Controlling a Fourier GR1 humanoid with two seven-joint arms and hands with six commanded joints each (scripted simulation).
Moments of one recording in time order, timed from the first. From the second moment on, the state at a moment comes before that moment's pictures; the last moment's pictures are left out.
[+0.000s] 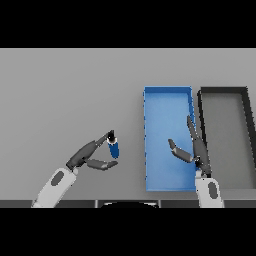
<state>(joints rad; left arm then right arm) -0.13 0.37 -0.52 -1.48 0.08 -0.16 -0.08 0.09 -0.16 0.07 -1.69 0.16 0.05 -0.08</state>
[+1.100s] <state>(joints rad) -0.20 0.15 -0.55 -1.30 0.07 -0.12 -0.19 0.09 -0.16 0.06 -1.68 0.15 0.05 -0.10</state>
